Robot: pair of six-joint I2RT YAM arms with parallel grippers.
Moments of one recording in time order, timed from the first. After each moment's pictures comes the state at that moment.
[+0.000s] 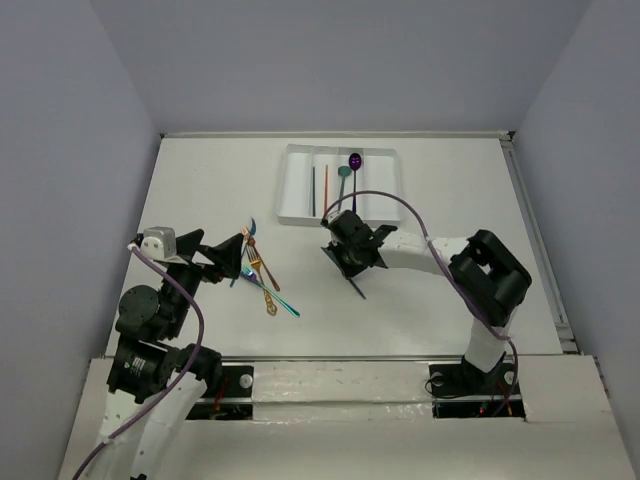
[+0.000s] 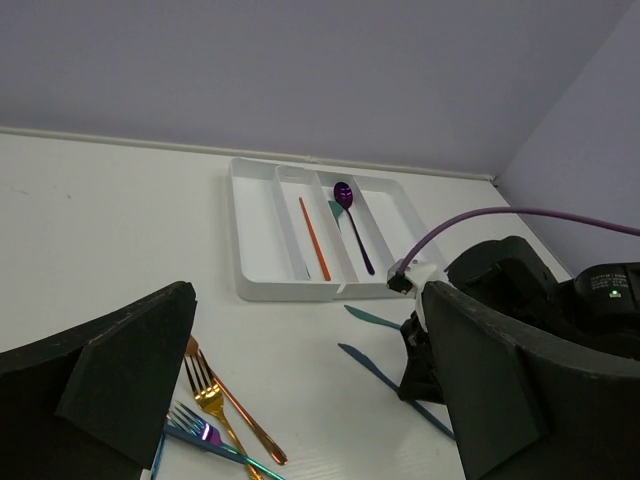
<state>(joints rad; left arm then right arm) -0.34 0.26 0.66 -0.29 -0.05 -0.32 0.81 1.83 1.14 -0.36 0.05 0.21</state>
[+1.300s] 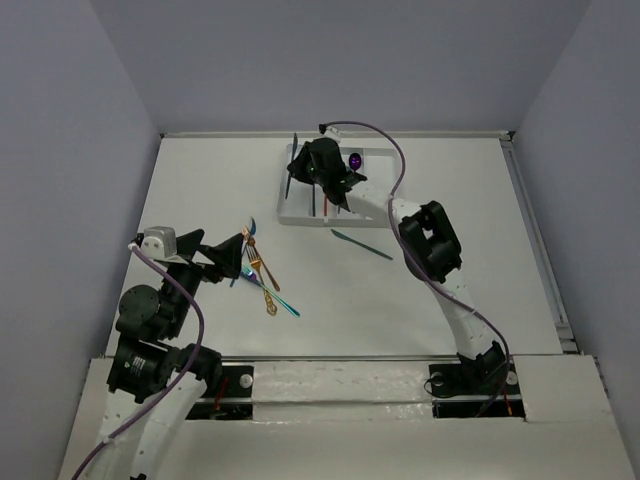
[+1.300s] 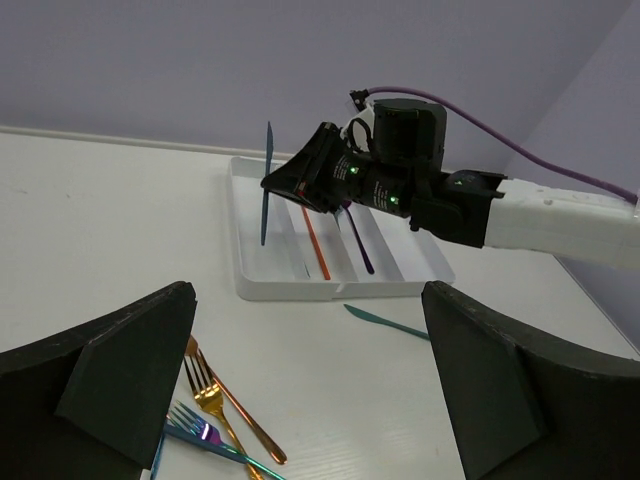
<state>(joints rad) -0.34 0.27 0.66 -0.29 -0.06 -0.32 0.65 2.42 2.01 0.07 0.14 0.75</state>
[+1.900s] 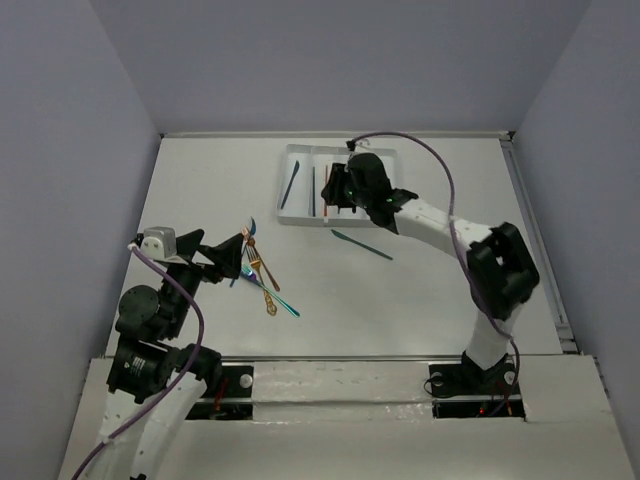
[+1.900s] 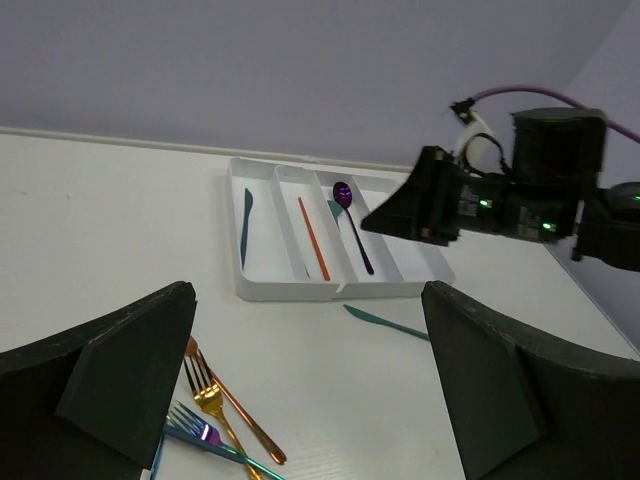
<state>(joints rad) -0.34 0.27 0.66 -0.29 -0.06 -0.32 0.64 1.99 1.52 0.00 0.10 0.54</state>
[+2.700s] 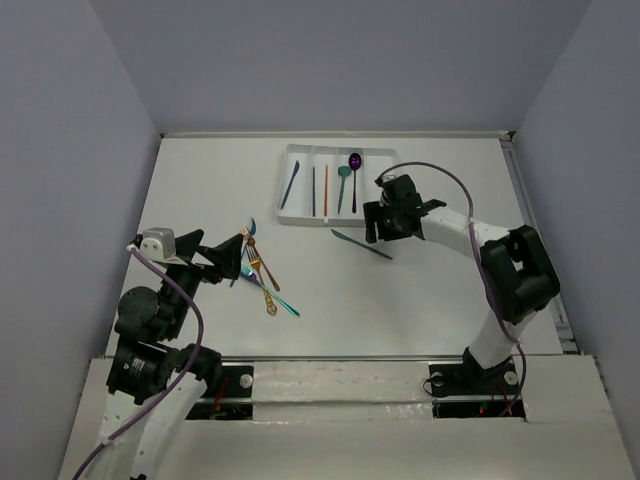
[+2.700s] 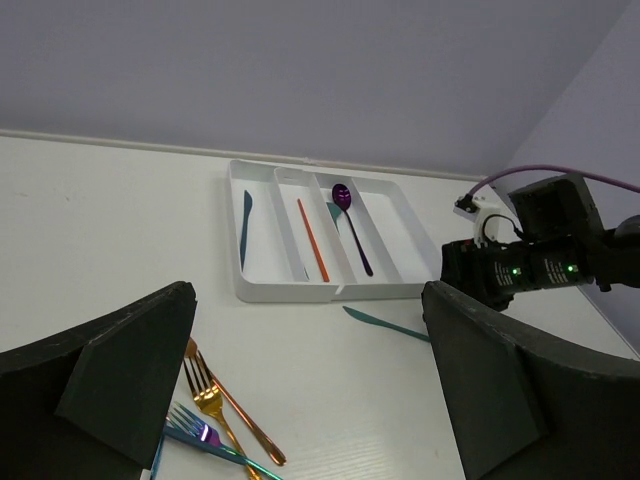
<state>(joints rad) -0.34 0.26 0.66 -0.29 -0.06 -0.32 0.46 1.71 1.11 -0.31 -0.01 0.27</state>
